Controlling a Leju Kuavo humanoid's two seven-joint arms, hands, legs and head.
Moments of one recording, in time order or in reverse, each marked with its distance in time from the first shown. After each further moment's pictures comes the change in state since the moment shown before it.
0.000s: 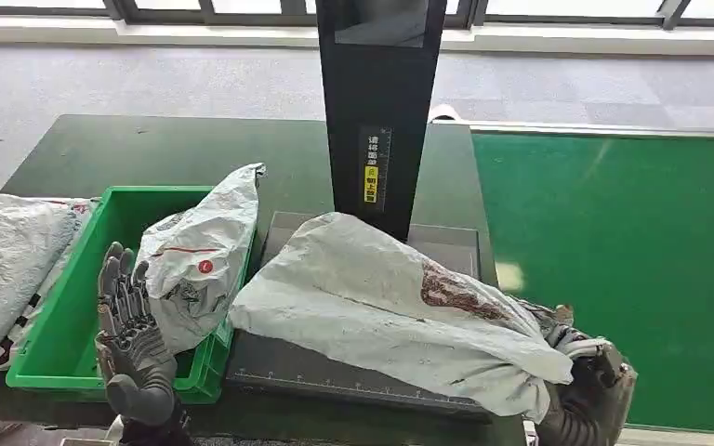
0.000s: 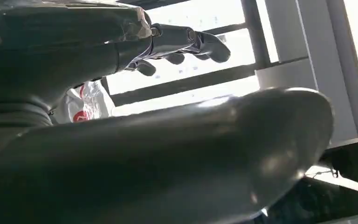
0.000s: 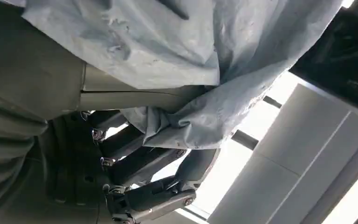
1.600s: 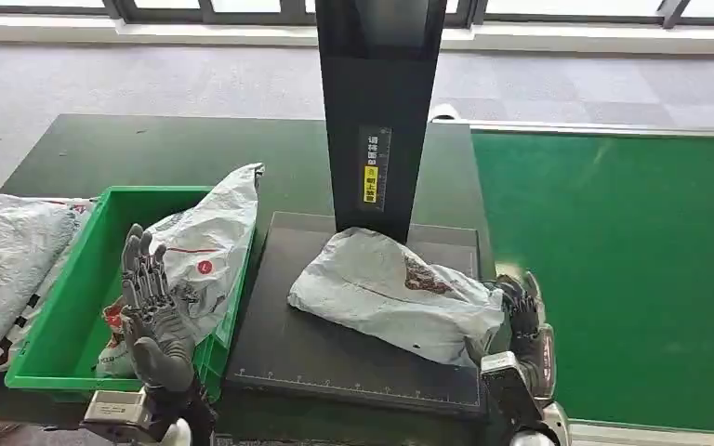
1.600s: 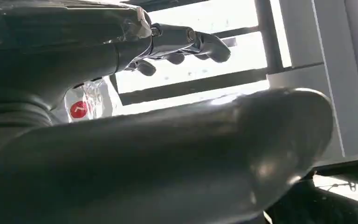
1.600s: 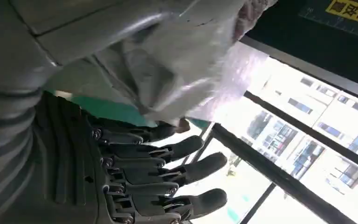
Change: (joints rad) left arm -0.111 -0.022 -0.005 0.138 0.043 0.050 0.017; right arm -0.188 0.105 -0.209 0.546 0.037 0.267 0.045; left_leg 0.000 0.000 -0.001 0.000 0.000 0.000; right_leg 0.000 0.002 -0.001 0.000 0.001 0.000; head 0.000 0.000
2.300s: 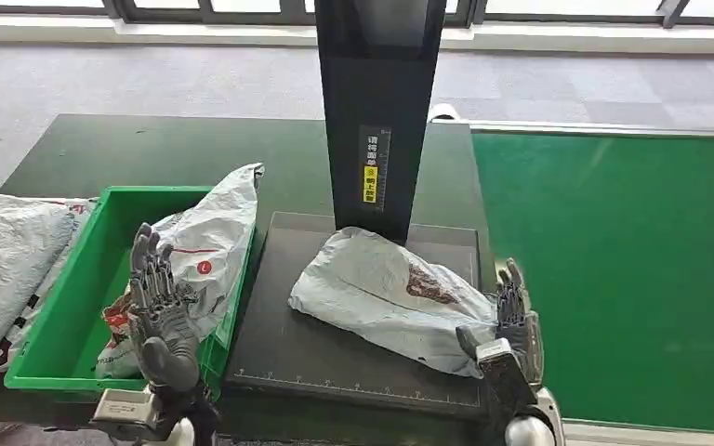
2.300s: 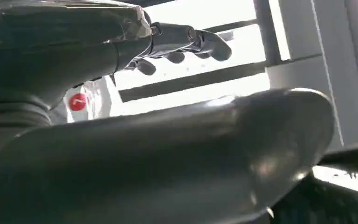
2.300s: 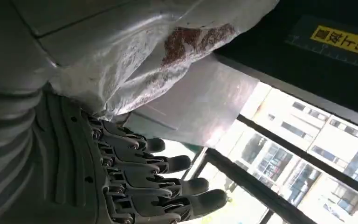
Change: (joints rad) left arm -0.020 0.001 -0.006 0.022 -0.035 -0.044 -0.015; right arm -0.062 0.007 0.005 0.063 -0.021 0.112 -0.002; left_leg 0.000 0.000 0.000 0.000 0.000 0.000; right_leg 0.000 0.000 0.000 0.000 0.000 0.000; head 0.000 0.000
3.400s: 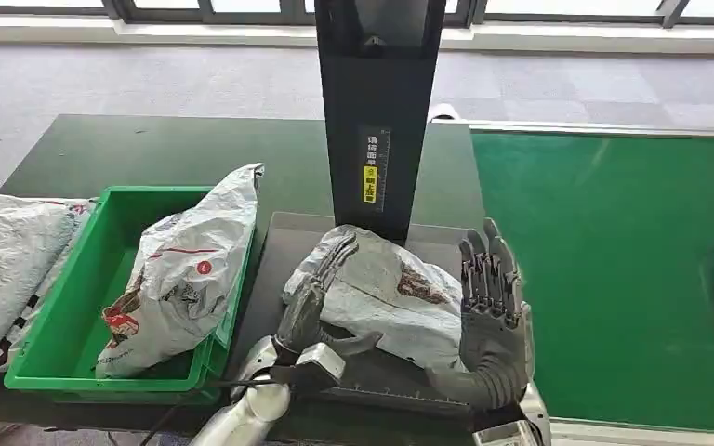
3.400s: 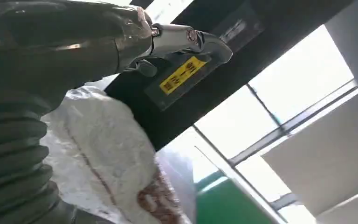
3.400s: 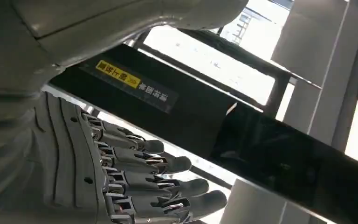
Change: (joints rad) left arm -0.358 -0.053 -0.199 0.692 -0.366 -0.014 0.077; right arm -0.067 -0.222 0.555 -0.466 -0.212 -0.292 -0.043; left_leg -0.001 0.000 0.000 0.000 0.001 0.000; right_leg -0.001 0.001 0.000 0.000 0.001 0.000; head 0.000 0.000
